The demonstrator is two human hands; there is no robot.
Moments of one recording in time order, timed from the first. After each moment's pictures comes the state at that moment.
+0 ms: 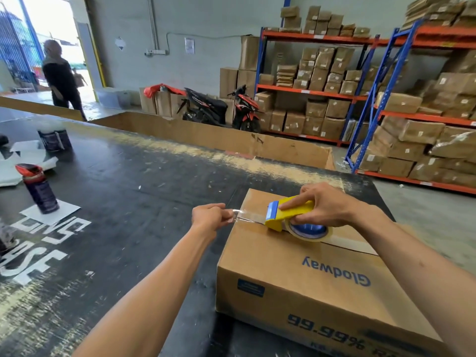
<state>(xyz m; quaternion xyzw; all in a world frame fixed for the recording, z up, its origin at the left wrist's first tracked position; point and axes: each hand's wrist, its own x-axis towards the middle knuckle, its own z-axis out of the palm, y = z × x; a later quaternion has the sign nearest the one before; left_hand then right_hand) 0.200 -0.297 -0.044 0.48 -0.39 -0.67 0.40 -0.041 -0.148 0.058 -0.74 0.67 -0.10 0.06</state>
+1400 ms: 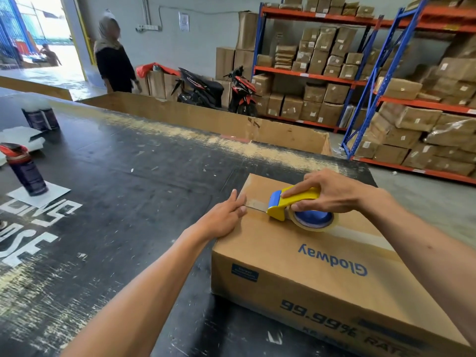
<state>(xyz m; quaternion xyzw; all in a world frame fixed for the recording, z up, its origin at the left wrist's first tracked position) 0.201 -0.259 -0.045 0.35 -0.85 -0.38 0.11 -0.051 -0.134 0.066 -0.74 0.66 -0.07 0.11</state>
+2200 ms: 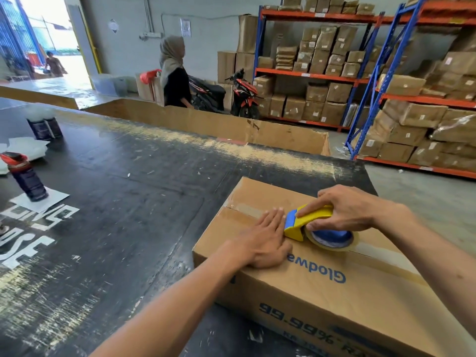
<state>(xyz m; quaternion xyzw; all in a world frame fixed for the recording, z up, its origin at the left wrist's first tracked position) 0.109 -0.169 -0.052 0.20 -0.97 -0.09 -0.03 -0.095 -0.079 0.059 -0.73 0.68 0.03 0.06</state>
